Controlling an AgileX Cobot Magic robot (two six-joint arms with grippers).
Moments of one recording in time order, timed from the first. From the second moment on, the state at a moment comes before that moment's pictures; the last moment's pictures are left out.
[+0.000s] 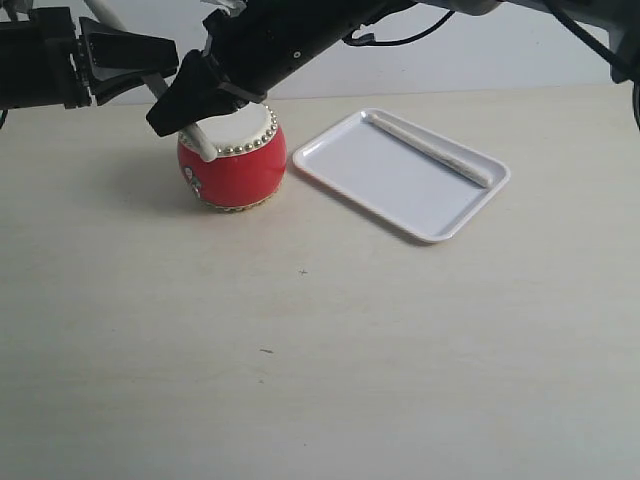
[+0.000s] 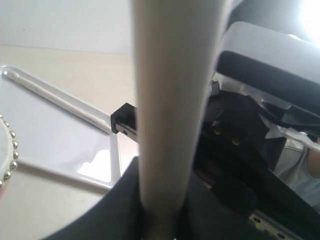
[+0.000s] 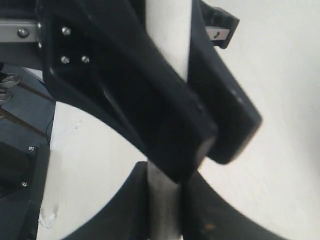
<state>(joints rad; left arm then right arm) 0.01 1.81 -1.06 -1.69 1.22 1.46 0.53 2.25 -1.99 1.06 1.21 -1.01</state>
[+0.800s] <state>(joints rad) 0.13 1.81 -1.06 -1.69 1.22 1.45 0.28 2.23 -1.99 0.64 1.07 -0.64</state>
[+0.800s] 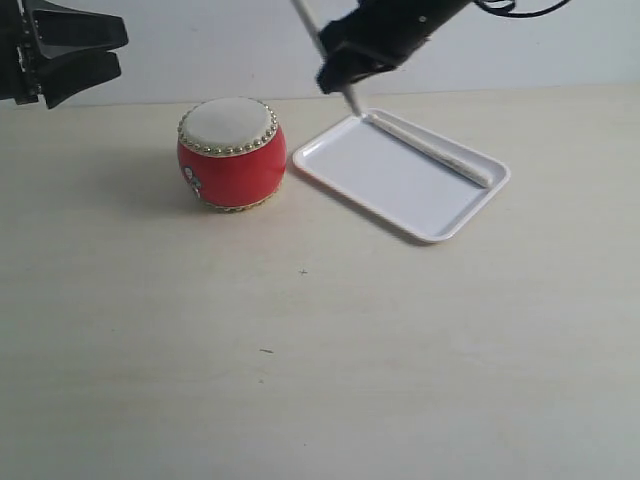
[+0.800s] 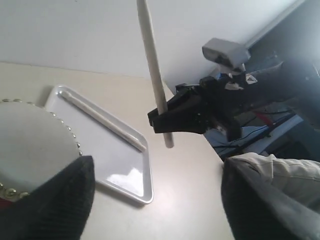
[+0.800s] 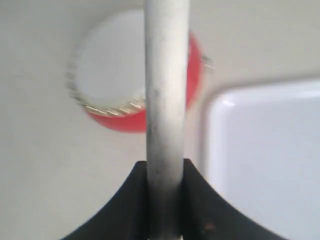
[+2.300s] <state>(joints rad) -0.06 1.52 -0.97 -1.54 0.64 1.48 0.40 2.43 -2.00 -0.31 1.22 -0.40</state>
